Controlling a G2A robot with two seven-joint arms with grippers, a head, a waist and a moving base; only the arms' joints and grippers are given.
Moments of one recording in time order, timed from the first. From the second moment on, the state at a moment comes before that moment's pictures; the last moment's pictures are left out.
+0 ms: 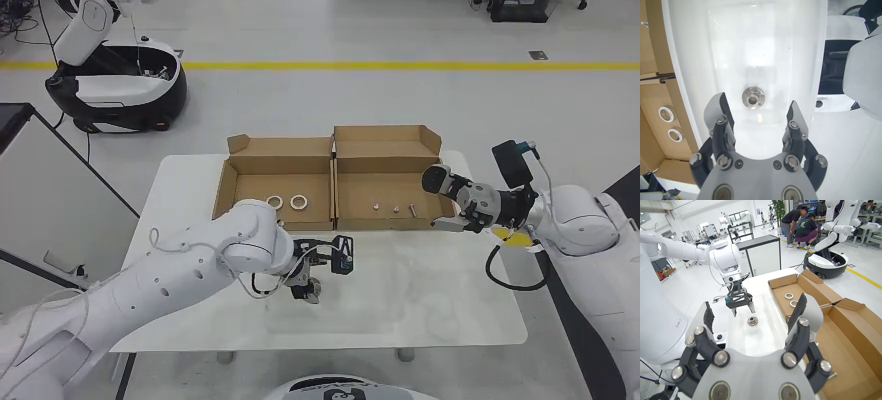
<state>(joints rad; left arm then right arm) 0.72 -0.95 -0.41 -1.82 0.57 -0.59 -1.23 -1.32 -0.77 1.40 -1.67 0.09 -1.01 0.81</state>
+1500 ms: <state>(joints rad) 0.69 -1.08 -0.26 -1.60 0.69 -0.54 -1.28 -1.32 -0.77 1.40 -1.67 0.09 -1.01 0.81</state>
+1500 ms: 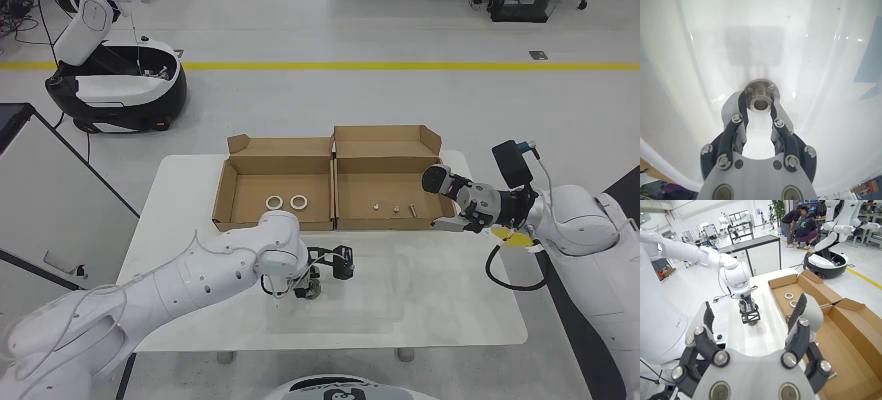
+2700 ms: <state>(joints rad) 0.65 -1.10 -0.23 -1.55 0.67 -0.55 -1.26 -1.32 -0.77 1.40 -1.67 0.09 -1.01 0.81</state>
